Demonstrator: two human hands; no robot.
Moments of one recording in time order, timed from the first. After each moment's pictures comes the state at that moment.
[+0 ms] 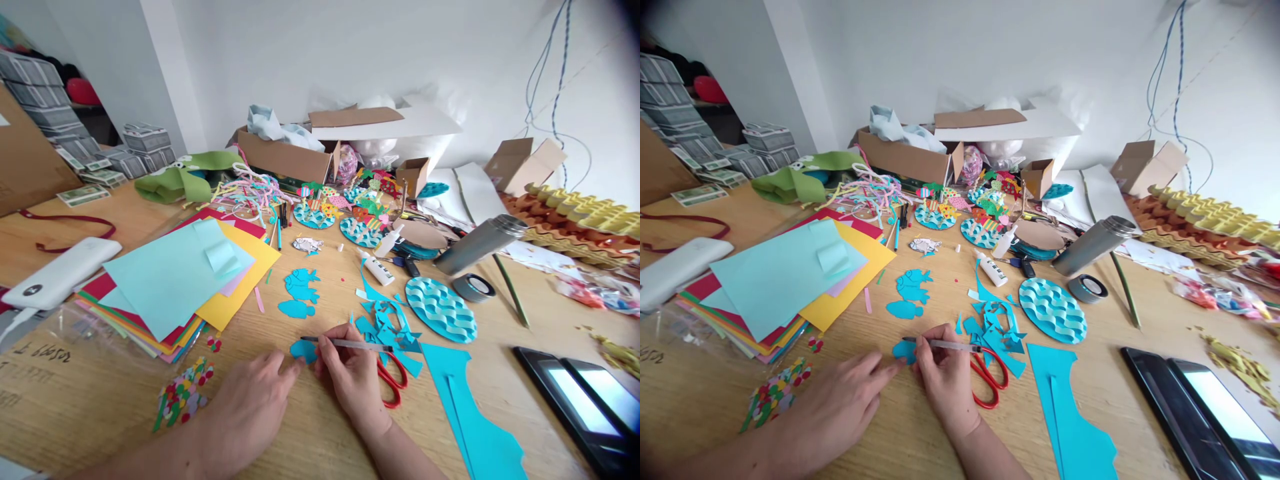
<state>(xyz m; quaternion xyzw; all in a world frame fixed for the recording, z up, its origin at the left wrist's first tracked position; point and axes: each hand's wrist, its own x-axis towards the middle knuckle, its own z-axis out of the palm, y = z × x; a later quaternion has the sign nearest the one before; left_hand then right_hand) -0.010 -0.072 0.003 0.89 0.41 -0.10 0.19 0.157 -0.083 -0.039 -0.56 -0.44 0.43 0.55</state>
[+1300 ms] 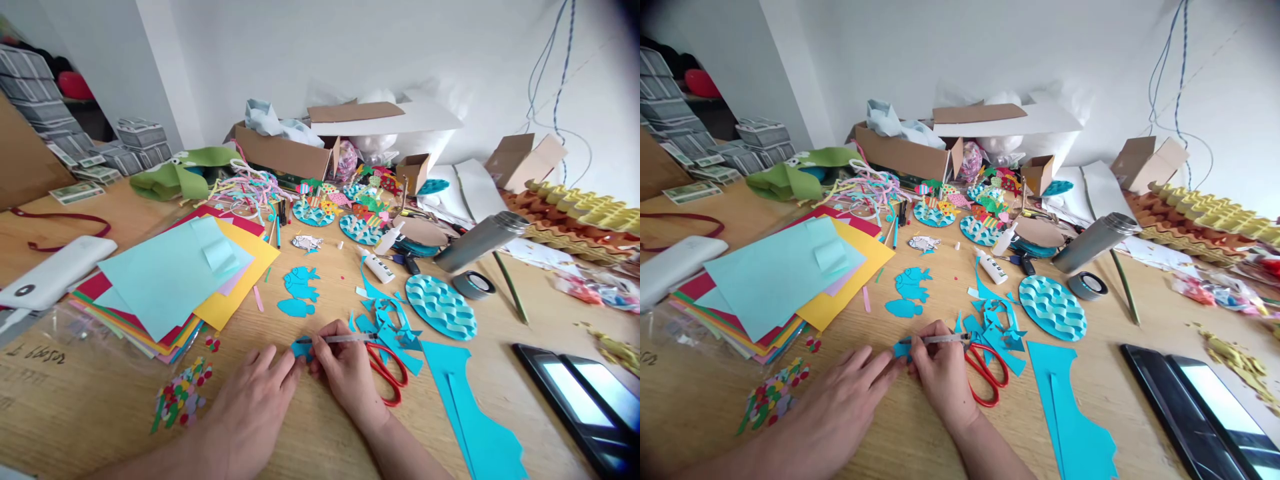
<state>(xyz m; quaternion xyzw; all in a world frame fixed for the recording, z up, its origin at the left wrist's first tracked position) -0.017 -0.083 -0.024 0.93 0.37 -0.06 0.08 0.156 -0.078 -0.048 -0.56 -0.43 0.49 0.51</state>
